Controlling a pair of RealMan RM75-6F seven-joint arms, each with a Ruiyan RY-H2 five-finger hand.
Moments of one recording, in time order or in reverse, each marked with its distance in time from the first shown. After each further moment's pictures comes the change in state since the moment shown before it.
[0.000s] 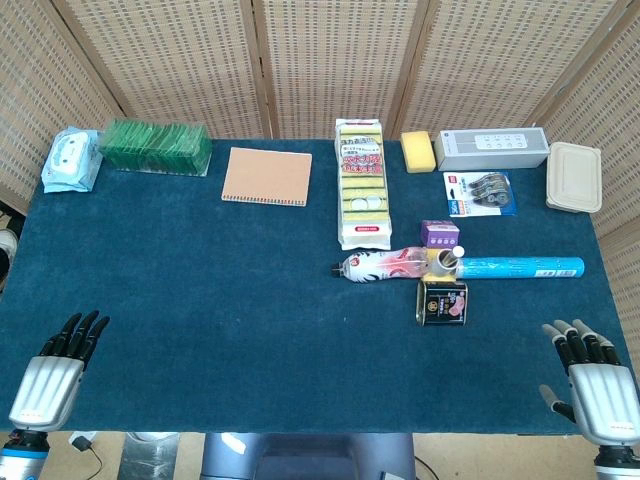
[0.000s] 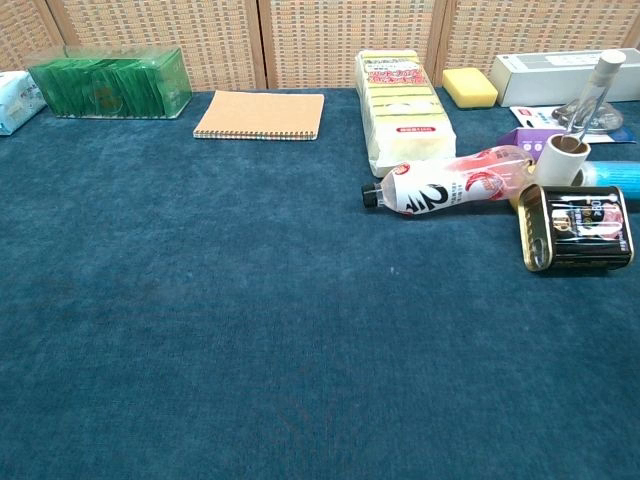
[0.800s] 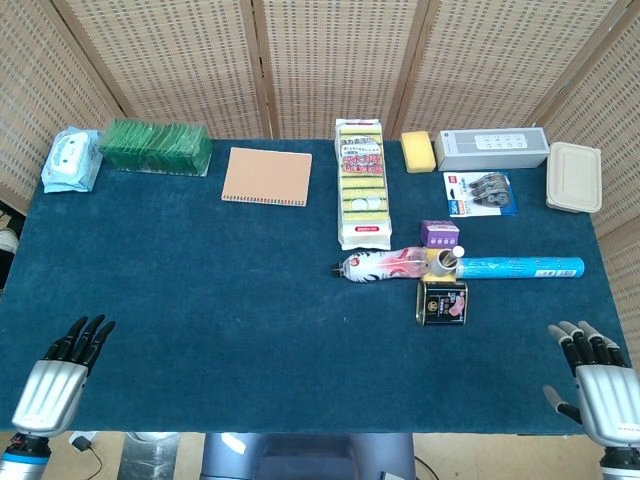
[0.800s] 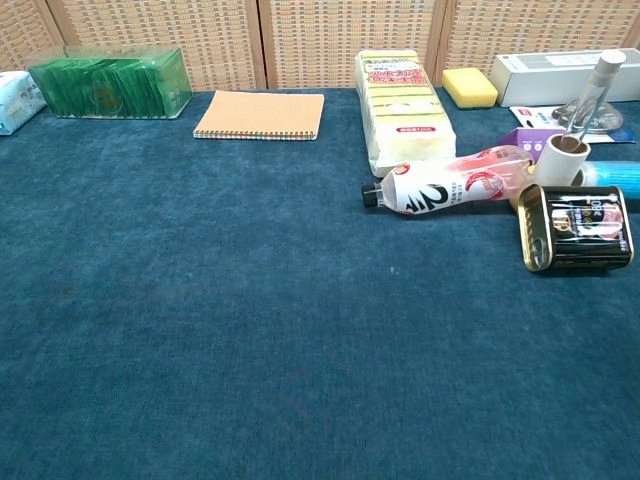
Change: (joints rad) left arm 0.018 -0.012 -0.011 0.033 0.064 -0.006 -0.015; right arm 0.004 -0.001 0.003 0.023 0.013 -0.006 0.060
